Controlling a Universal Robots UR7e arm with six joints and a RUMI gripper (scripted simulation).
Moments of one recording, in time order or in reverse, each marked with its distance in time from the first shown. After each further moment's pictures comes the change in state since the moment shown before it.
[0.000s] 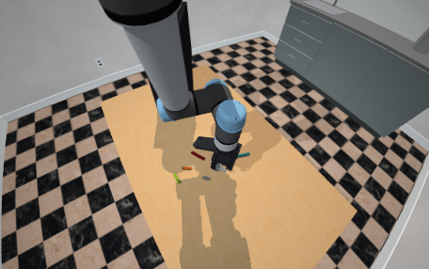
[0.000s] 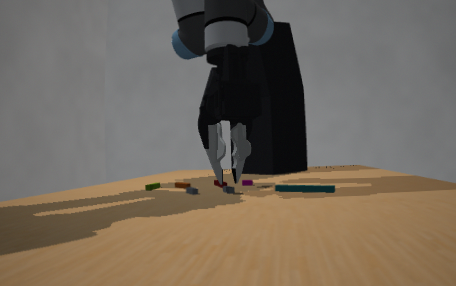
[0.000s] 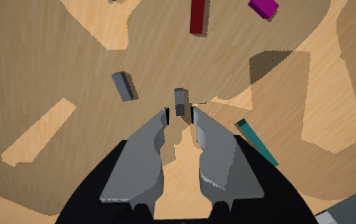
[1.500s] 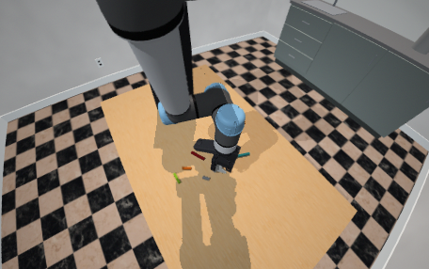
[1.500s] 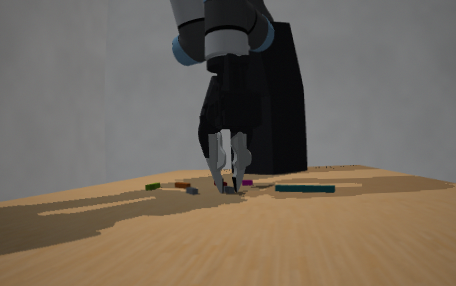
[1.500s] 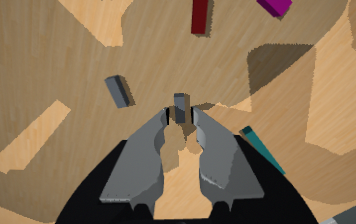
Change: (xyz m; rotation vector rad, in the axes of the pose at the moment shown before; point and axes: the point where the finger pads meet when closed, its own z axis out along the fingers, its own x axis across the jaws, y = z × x) arm 0.000 0.000 0.015 0.000 0.000 0.000
